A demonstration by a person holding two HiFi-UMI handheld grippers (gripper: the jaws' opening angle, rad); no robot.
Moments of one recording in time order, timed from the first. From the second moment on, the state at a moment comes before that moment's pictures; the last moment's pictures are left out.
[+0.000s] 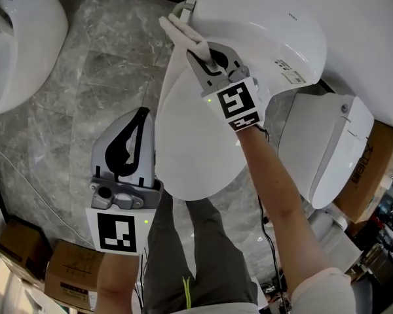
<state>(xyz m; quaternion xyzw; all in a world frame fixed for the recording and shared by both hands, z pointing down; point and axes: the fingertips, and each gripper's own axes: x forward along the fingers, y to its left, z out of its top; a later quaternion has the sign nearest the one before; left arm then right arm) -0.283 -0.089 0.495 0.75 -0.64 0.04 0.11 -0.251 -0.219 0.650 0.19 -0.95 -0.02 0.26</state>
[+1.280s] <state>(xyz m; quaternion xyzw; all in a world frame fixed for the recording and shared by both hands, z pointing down) -0.202 -0.107 0.507 0.77 -0.62 0.08 0.10 -0.109 -0.283 0.673 0.39 -0.89 0.06 0.22</state>
